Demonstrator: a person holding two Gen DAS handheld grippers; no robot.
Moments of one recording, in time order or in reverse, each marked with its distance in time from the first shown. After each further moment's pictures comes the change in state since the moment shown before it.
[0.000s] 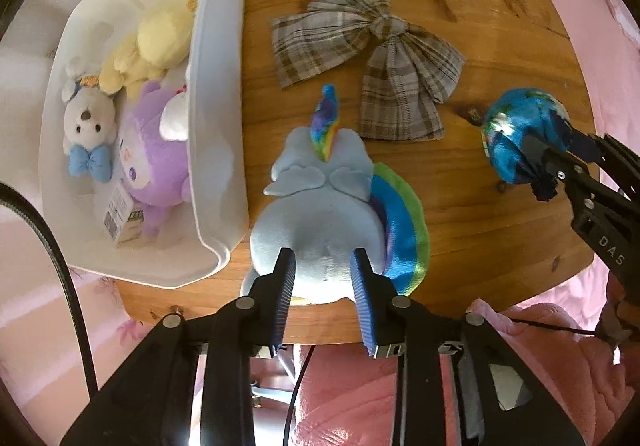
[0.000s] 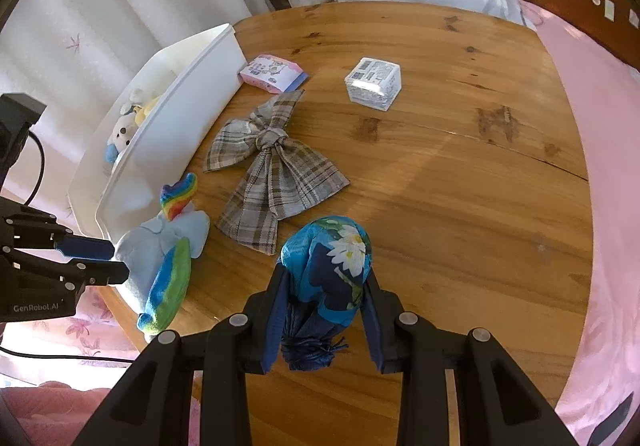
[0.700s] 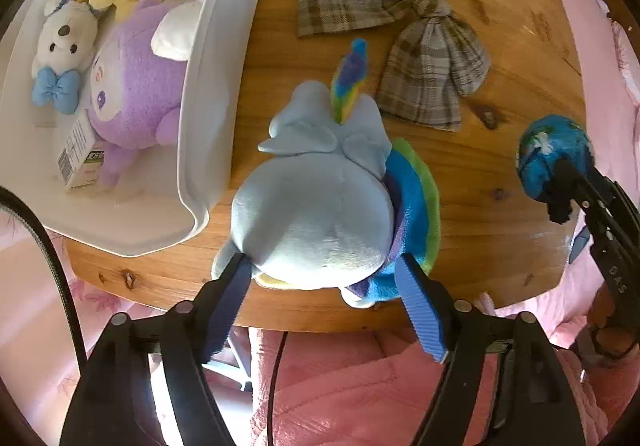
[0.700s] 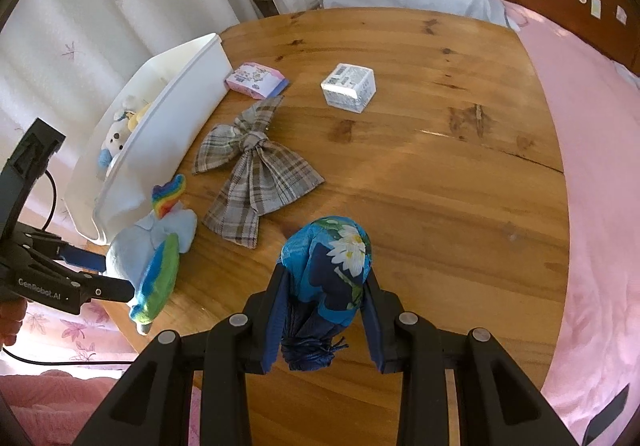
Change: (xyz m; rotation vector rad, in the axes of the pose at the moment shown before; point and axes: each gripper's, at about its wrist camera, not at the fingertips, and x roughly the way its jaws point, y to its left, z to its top) left arm 0.029 0.038 -0.009 -0.160 0.099 -0.157; right arm -0.013 -0.012 -0.008 0.018 -0.014 -0.030
